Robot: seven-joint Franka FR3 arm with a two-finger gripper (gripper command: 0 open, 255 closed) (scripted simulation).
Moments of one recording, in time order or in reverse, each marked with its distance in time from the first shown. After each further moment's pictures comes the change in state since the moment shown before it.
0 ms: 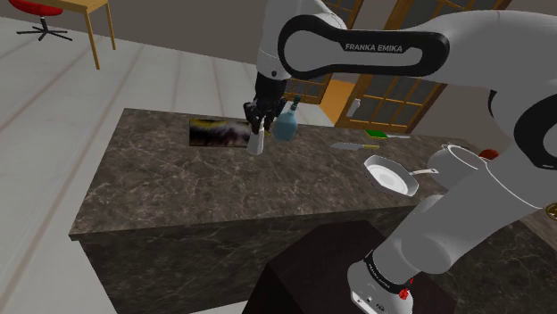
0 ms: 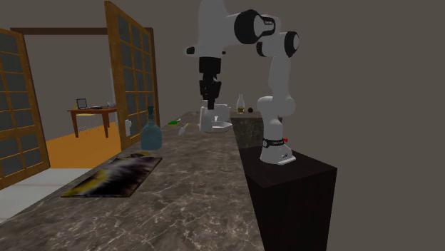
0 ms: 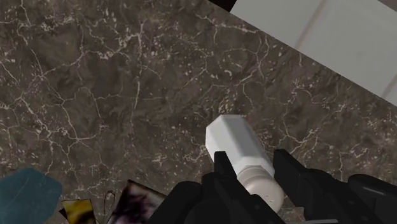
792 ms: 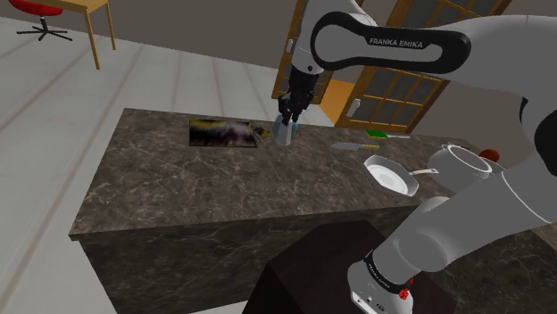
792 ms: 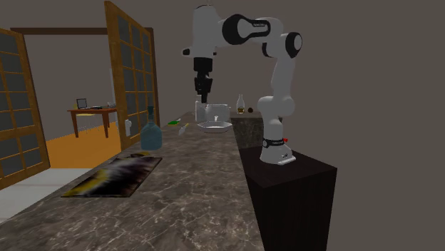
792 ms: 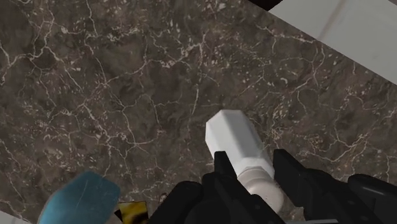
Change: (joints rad) arm -0.073 -0.136 -0.125 -0.106 0.012 -0.017 -0.205
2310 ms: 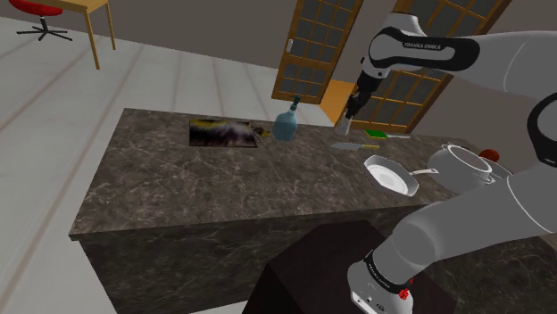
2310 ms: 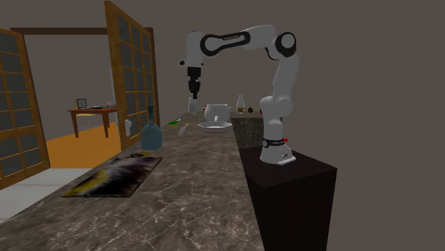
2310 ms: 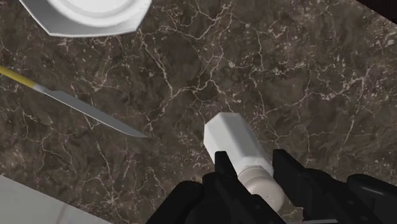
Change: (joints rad) arm -0.211 -0.061 -0.394 -0.060 -0.096 0.037 -0.564
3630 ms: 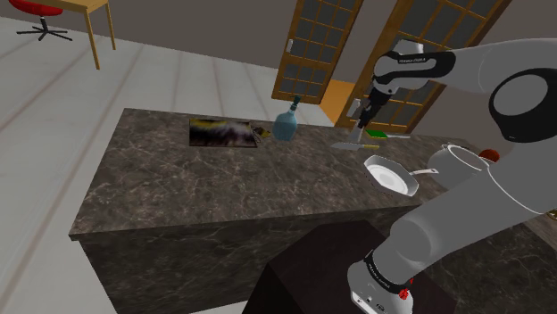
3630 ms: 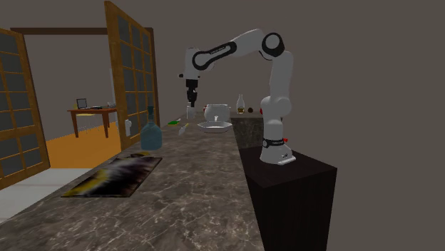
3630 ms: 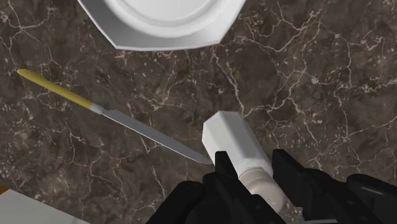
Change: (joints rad) arm -0.080 0.167 -0.170 0.023 0.016 0.160 -0.247
